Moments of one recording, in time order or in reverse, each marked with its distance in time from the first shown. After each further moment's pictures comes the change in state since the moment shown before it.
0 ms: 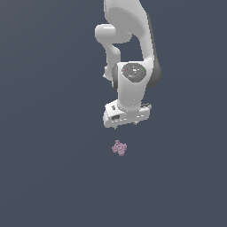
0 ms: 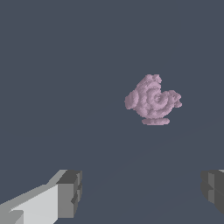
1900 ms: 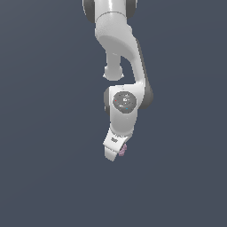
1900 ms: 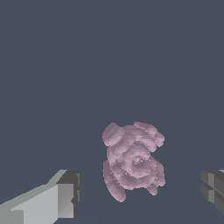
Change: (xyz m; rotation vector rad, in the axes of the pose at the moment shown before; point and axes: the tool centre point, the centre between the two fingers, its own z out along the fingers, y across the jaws) arm 0.062 0.041 0.051 -0.005 0.016 -0.817
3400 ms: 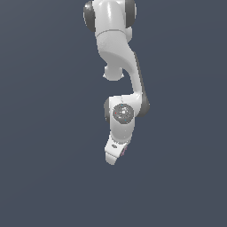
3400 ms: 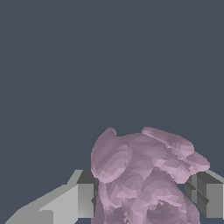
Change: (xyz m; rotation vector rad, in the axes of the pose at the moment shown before) arm 0.000 0.001 0.051 0.000 0.000 -0.017
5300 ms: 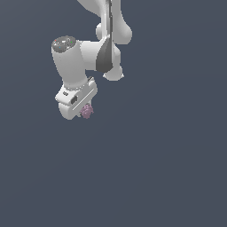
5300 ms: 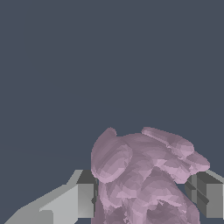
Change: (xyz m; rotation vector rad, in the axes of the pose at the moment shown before) arm -0.210 -0.032 -0.153 -0.001 0.000 0.001
